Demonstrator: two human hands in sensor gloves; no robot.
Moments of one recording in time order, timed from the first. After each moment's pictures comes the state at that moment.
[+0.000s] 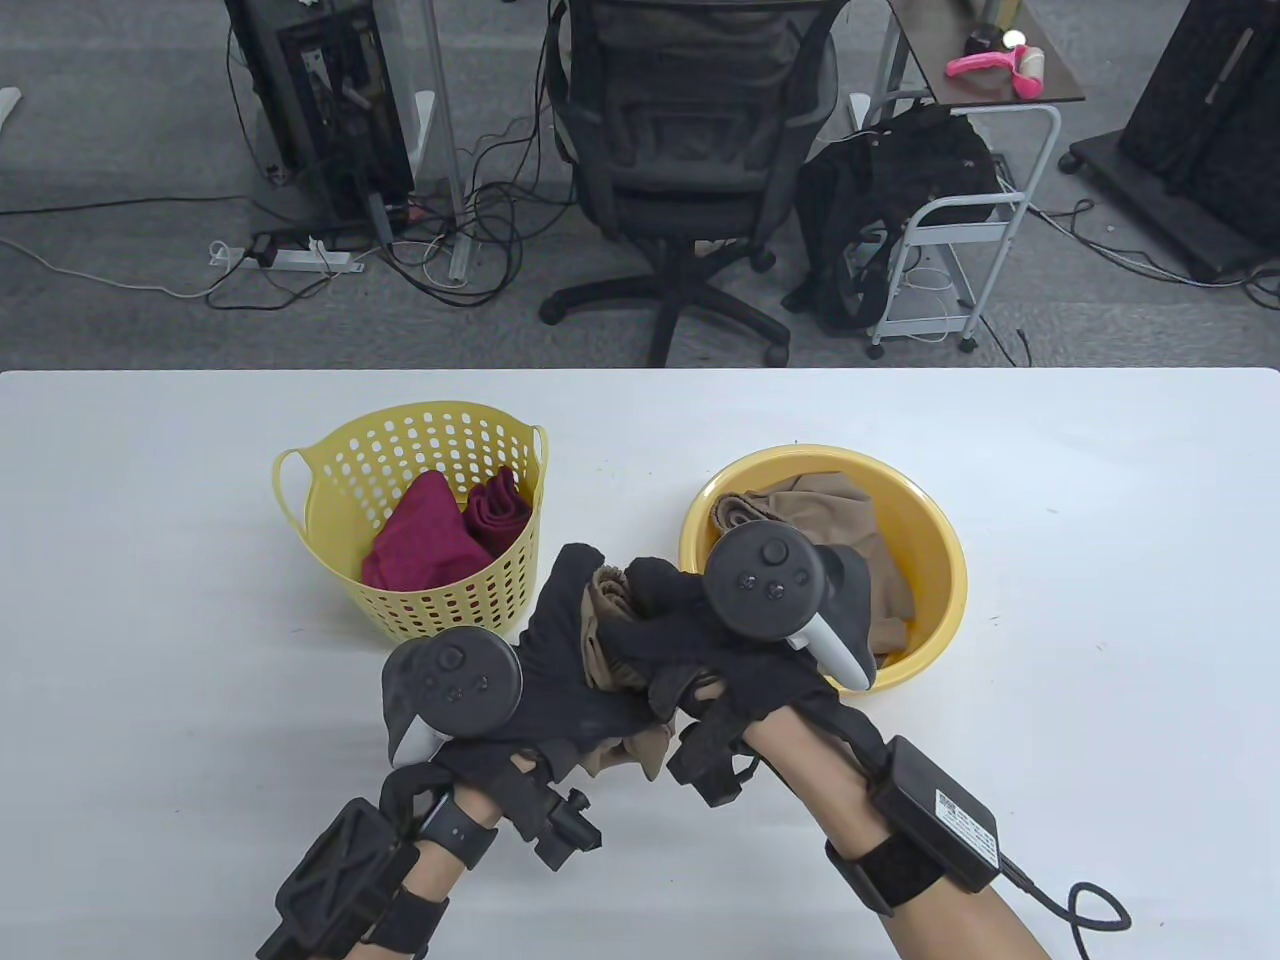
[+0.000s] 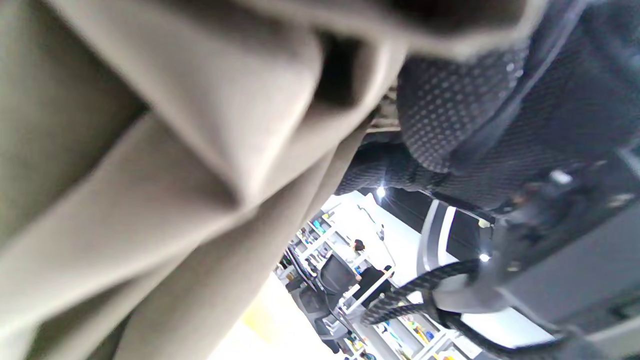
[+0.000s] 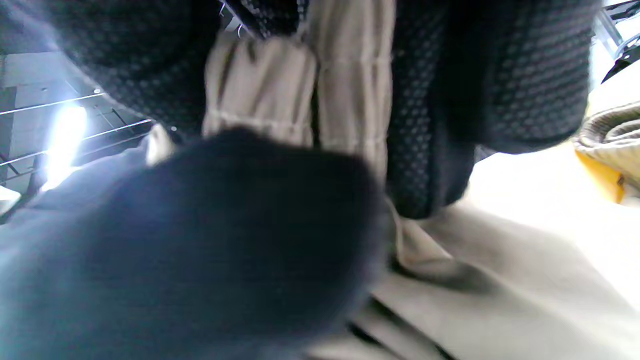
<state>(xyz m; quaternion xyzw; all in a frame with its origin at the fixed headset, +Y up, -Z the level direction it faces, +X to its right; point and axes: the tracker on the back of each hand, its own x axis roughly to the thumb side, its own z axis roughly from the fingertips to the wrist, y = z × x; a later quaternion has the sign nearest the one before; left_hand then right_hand) -0.134 -0.614 -0.278 0.04 -0.28 0.42 0.86 0.047 -0.550 -0.301 0.19 0.00 0.91 0.37</state>
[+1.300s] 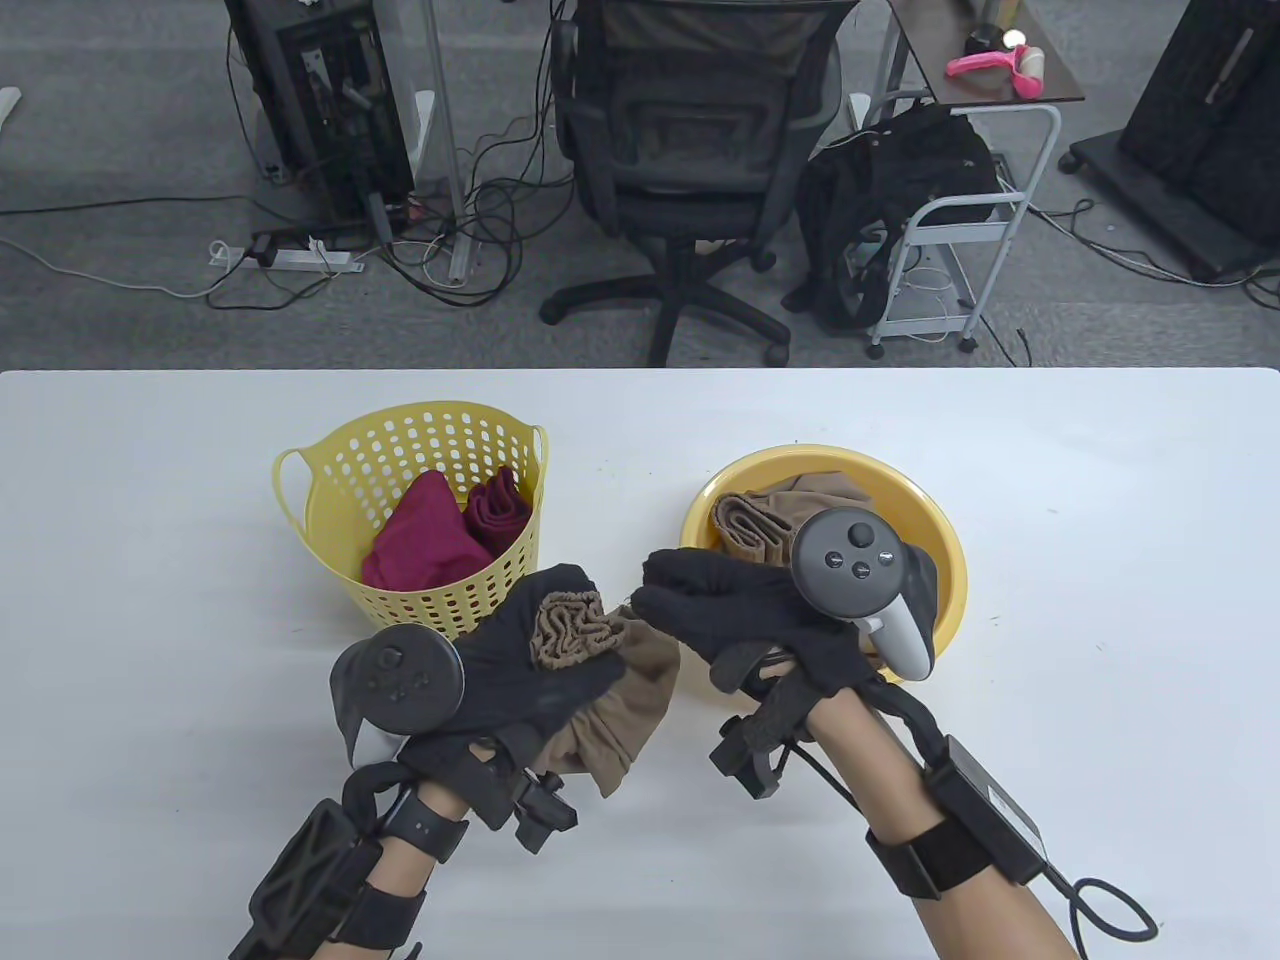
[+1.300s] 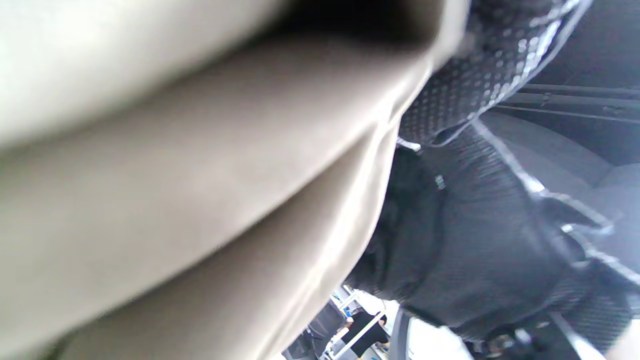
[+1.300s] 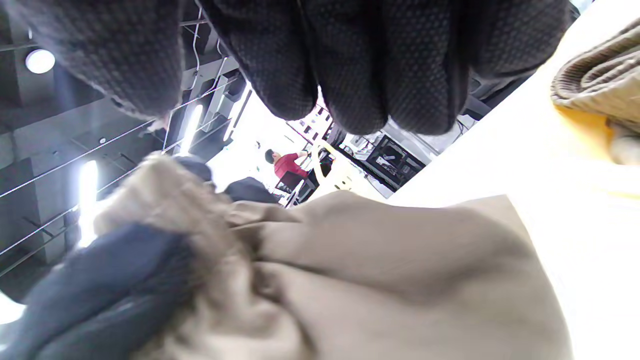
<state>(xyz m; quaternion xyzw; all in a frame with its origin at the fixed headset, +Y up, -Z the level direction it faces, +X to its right) -0.166 -0.604 -0.280 0.08 -0.27 0.47 0.83 0.095 -0.572 -0.322 0.17 0.05 0.86 0.48</state>
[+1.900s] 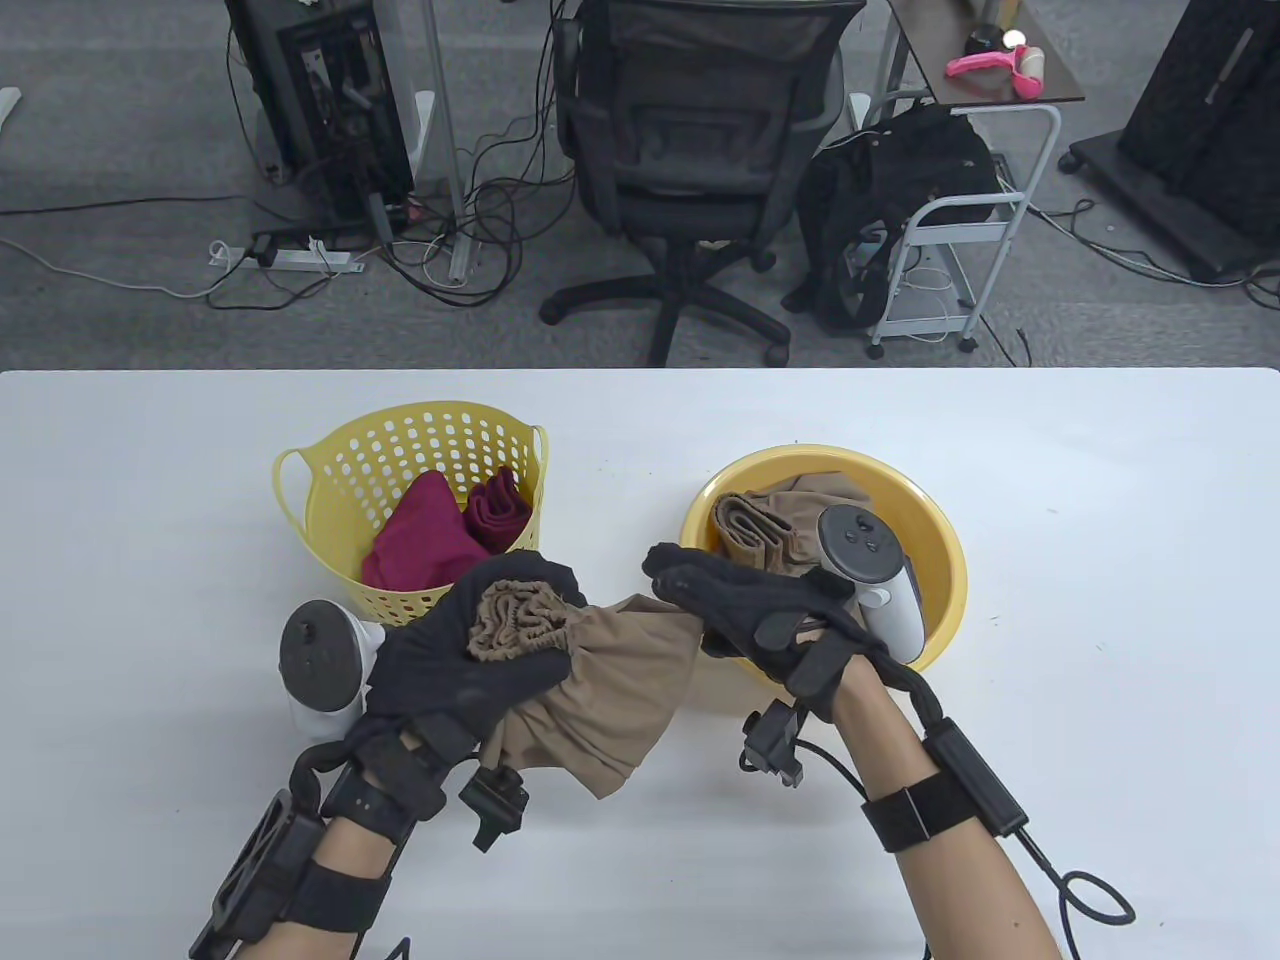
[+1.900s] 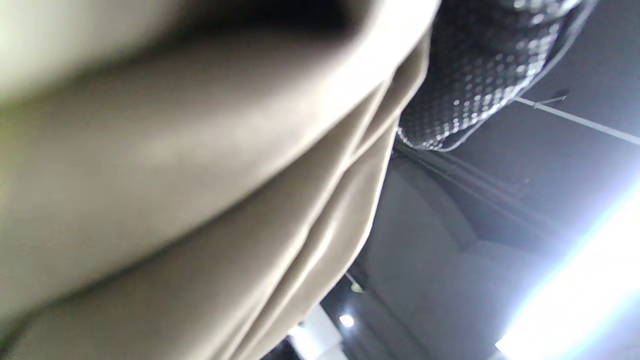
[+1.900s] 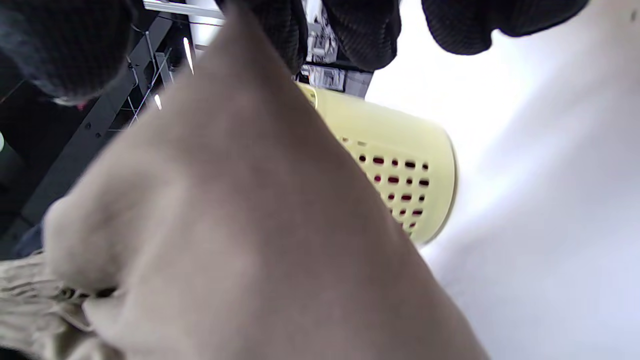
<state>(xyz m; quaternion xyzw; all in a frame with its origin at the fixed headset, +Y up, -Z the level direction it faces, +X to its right) -0.193 -0.592 -0.291 0.05 -0.36 0.63 0.69 0.099 -0.648 -0.354 0.16 0.26 0.70 0.65</state>
